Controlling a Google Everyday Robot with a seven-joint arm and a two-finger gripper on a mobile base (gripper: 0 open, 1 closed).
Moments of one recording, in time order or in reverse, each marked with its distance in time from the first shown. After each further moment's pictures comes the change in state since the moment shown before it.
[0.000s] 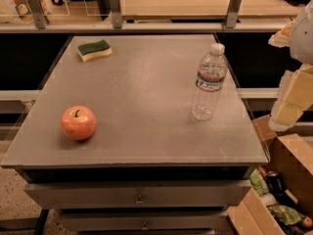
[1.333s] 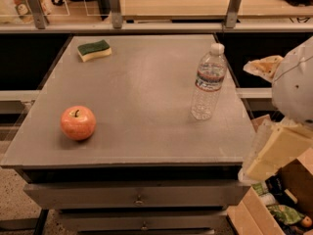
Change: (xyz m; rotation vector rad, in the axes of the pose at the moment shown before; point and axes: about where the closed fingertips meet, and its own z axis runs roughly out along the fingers) arm -0.049 0.088 0.000 0.020 -0.196 -0.039
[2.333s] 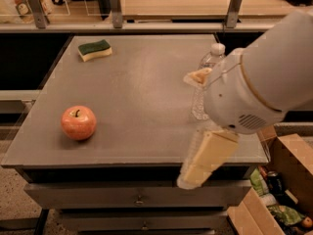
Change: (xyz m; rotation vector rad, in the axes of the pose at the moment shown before) arm -0.074 0.028 0.046 -0.117 -0.144 -0.074
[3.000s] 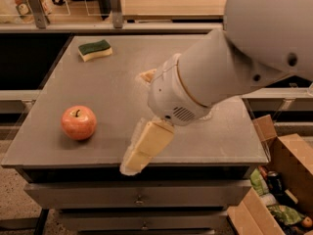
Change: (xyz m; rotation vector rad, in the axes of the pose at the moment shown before) arm -0.072 -0.012 0.064 -0.071 -0.211 -0.009
